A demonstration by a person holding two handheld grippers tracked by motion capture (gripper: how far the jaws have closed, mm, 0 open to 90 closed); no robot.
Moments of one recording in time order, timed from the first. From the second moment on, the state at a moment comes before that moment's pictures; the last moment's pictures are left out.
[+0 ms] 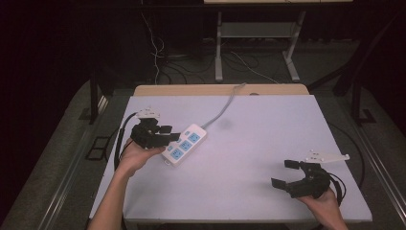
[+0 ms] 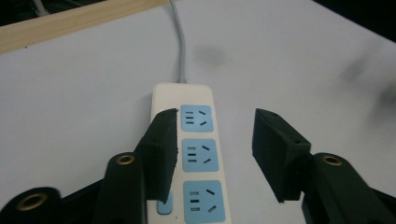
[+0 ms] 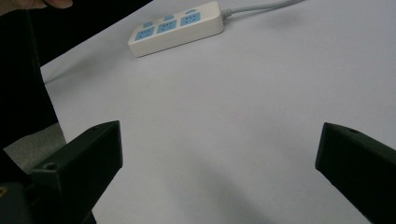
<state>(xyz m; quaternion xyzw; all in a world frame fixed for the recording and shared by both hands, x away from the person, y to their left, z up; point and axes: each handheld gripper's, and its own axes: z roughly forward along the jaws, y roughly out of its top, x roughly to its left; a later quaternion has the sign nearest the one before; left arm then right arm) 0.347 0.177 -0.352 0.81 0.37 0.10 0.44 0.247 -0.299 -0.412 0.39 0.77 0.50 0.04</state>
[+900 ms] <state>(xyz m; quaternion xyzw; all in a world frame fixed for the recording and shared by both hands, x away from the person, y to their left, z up) 0.282 0.178 -0.389 0.78 0.37 0.09 0.49 0.247 -0.296 -0.413 0.38 0.78 0.50 0.04</state>
